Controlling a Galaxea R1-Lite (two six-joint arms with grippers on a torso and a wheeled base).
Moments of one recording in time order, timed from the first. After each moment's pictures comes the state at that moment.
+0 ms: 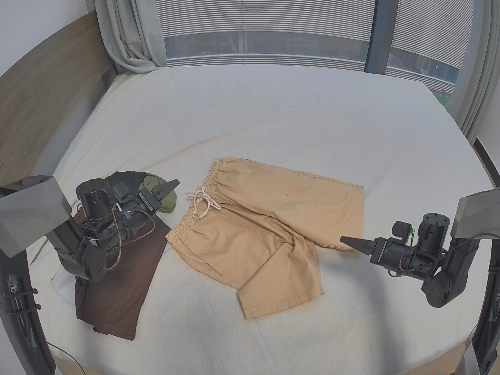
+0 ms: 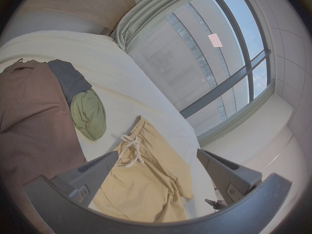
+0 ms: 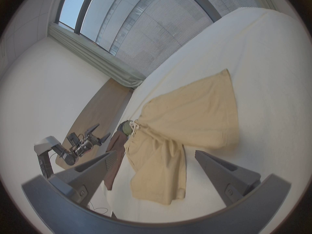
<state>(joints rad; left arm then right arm) -0.12 2.21 -0.78 -1.31 -0.35 -0.77 0.15 2.23 -0.41 -1.54 0.57 0.57</state>
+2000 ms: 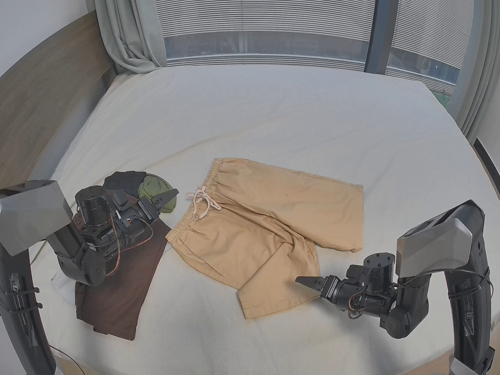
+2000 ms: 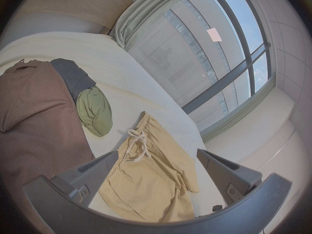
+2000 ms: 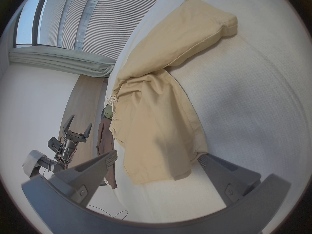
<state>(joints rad) -0.10 2.23 -0.74 -1.33 -0.37 -0.72 0.45 2.48 -0.45 -1.54 0.29 0.92</state>
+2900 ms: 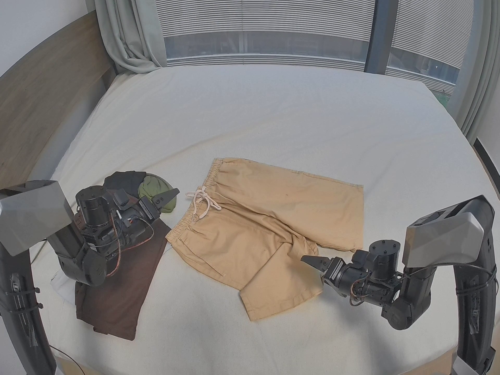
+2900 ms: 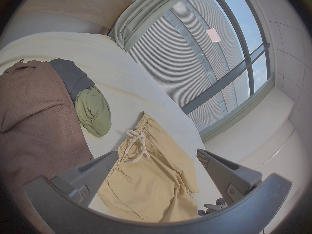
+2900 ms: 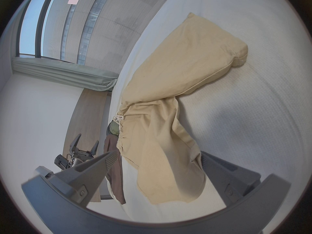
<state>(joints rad) -0.11 2.23 -0.74 -1.34 -0.37 -0.72 0.43 2.43 -0.50 -1.53 0.24 0.98</state>
